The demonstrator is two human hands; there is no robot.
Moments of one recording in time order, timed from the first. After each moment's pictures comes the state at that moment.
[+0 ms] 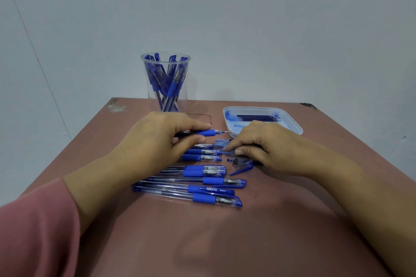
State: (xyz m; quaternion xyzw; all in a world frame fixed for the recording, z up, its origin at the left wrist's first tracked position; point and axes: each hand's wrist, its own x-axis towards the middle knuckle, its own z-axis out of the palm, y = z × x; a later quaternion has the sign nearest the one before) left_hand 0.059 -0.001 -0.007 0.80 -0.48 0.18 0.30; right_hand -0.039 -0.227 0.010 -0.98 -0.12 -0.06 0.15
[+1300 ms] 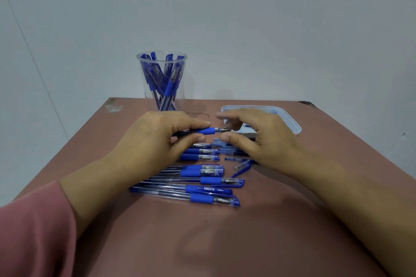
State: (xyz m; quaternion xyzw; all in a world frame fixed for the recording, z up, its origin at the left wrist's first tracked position) left_hand 0.058 -0.003 -0.007 0.78 -0.51 0.20 0.31; right_hand -0.027 -0.220 -0.007 -0.91 -0.17 -0.29 0.23
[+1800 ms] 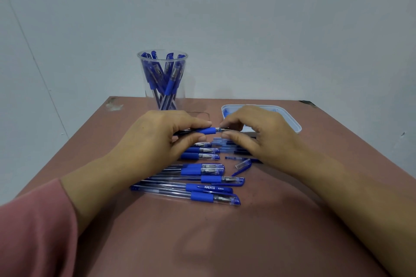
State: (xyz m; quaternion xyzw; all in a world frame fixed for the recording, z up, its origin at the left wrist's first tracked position) left_hand 0.057 -0.002 -0.007 0.78 -0.51 0.20 0.31; right_hand -0.024 -0.221 -0.006 -0.90 -0.22 -0.34 0.18
